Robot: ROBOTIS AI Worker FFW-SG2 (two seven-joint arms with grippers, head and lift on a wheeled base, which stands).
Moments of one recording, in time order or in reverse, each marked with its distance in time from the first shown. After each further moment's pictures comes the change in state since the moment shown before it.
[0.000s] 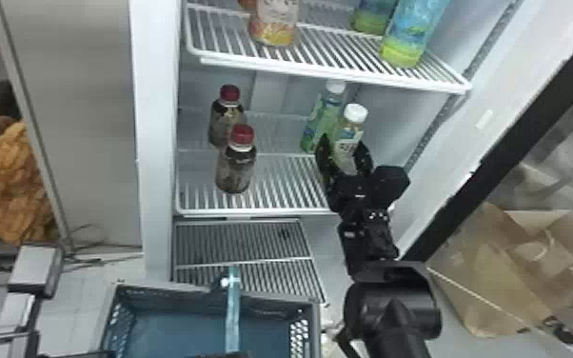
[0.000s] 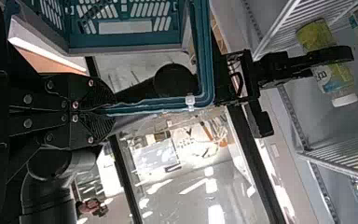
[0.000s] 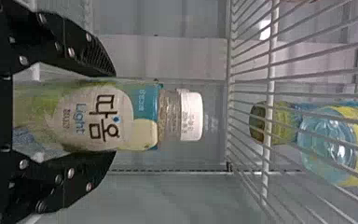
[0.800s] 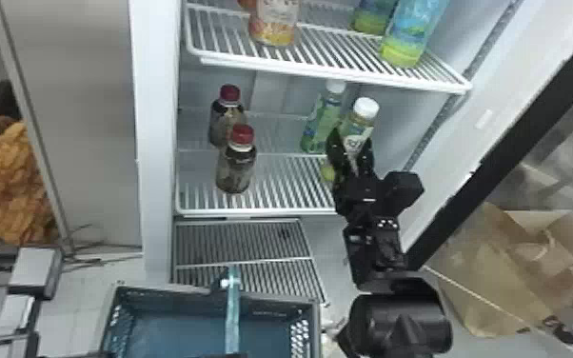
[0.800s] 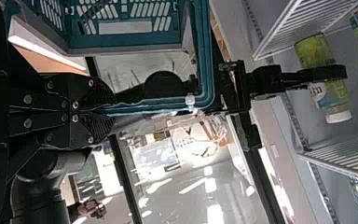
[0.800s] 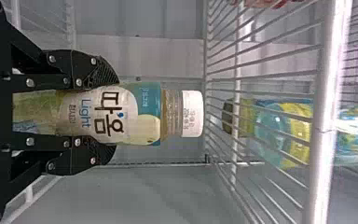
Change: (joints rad) left arm 0.004 -0.002 0.002 0.000 0.001 0.000 0.000; right arm 0.098 -0.001 0.012 -0.163 -0.024 0.007 -0.024
